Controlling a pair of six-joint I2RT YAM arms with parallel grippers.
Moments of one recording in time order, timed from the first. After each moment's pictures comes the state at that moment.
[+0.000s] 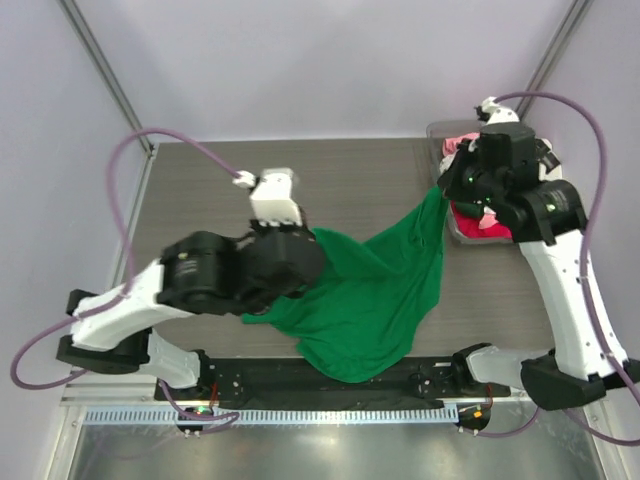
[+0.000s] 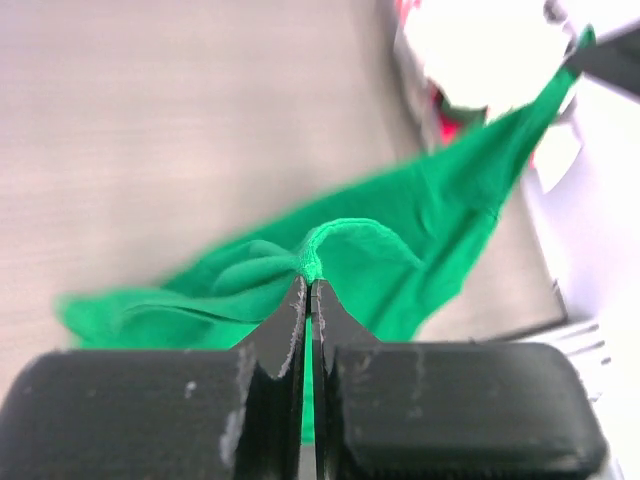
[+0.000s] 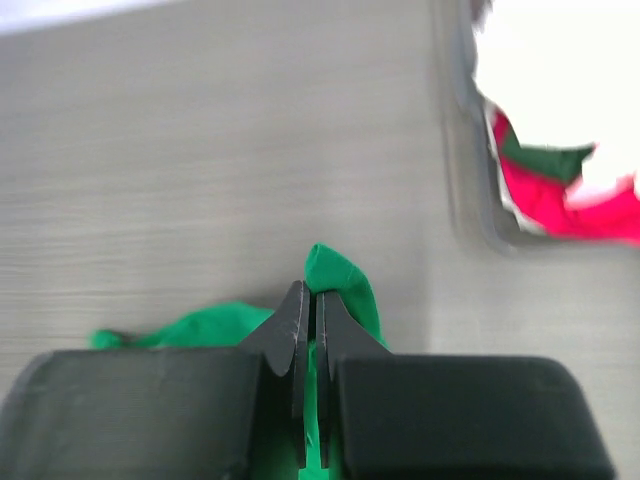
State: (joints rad) left arm -1.46 1.44 2.00 -1.32 -0.95 -1.00; right arm 0.33 1.24 1.74 -1.08 0.19 0.39
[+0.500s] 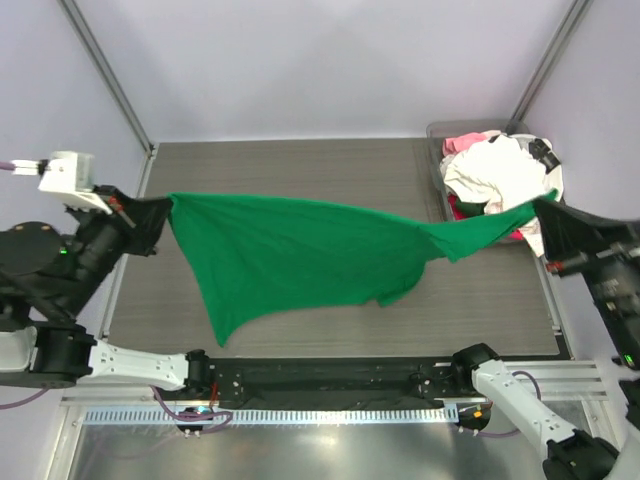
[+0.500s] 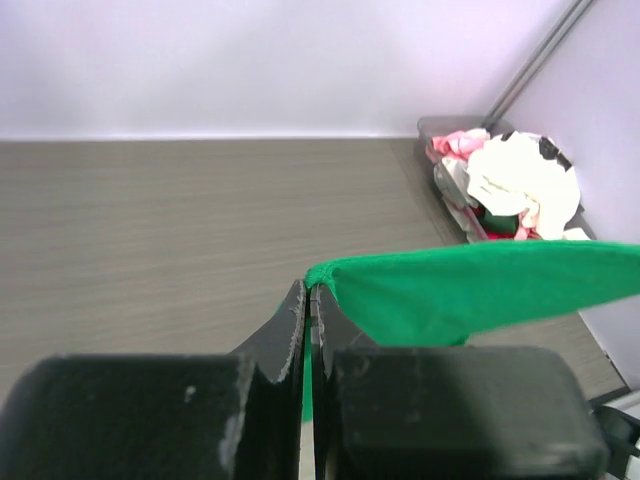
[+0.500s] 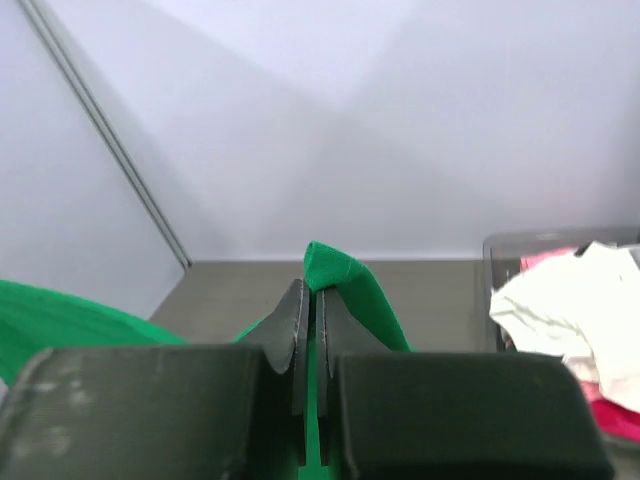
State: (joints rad) left arm -1.47 1.00 2.03 -1.28 -1.14 -0.48; right arm 0.33 0.74 1.79 -0.88 0.10 0.26
